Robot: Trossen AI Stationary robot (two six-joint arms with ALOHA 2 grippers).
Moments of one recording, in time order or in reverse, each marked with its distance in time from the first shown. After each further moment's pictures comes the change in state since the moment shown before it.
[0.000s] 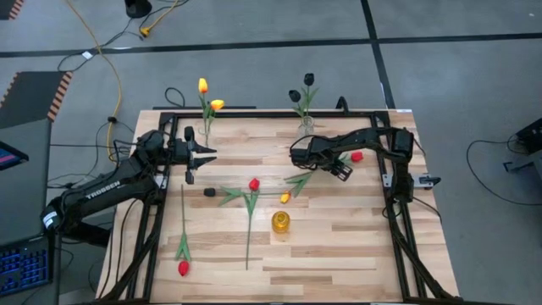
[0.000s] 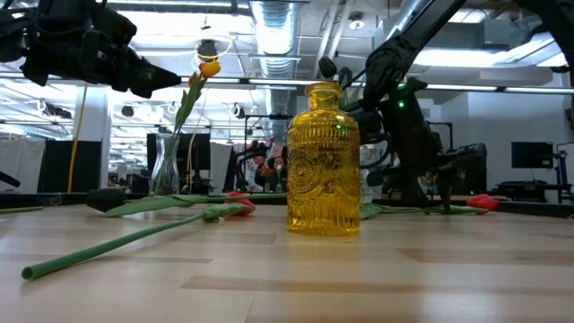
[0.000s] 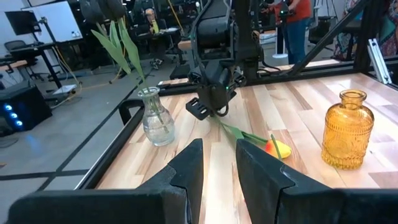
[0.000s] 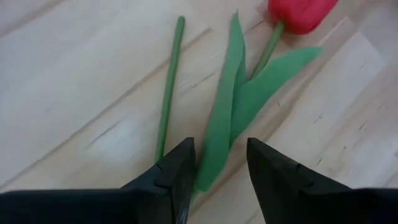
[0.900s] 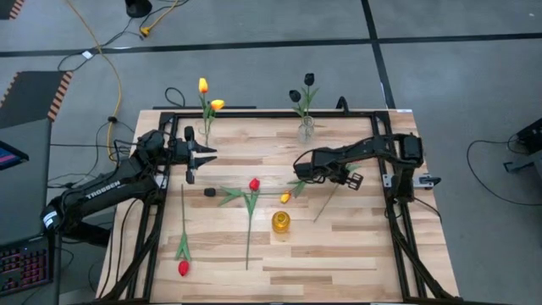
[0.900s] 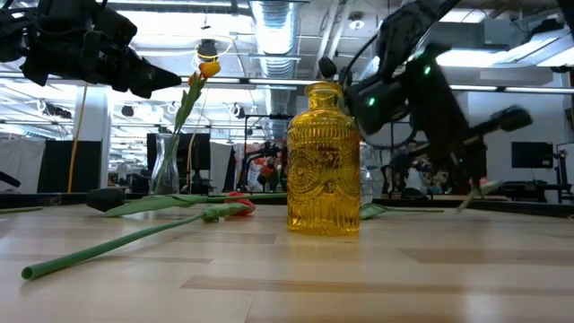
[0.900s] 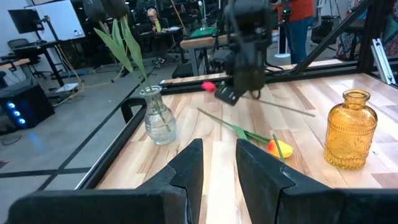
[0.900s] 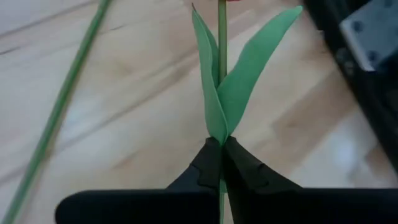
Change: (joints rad) left arm -0.002 0.000 0.000 -0.001 -0.014 -0.003; right arm 0.170 -0.122 -0.008 -0.239 -0.070 -0.014
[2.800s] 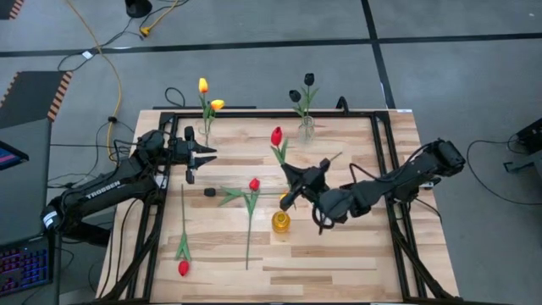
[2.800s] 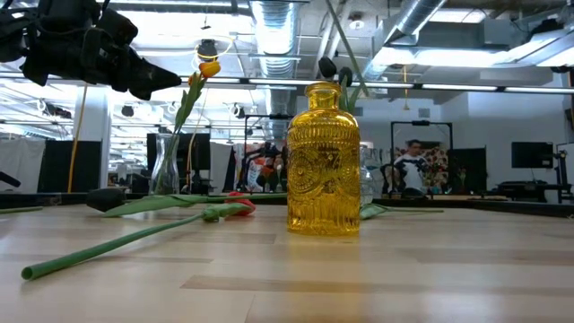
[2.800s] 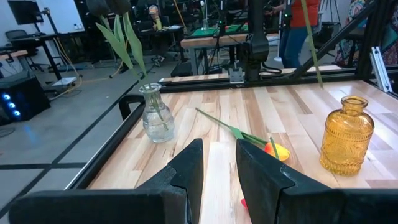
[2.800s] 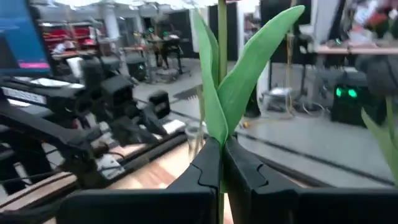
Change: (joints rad) left arm 0.000 0.000 0.000 0.001 -0.001 -0.046; right arm 0.515 -0.311 0.003 1.661 0.920 -1.845
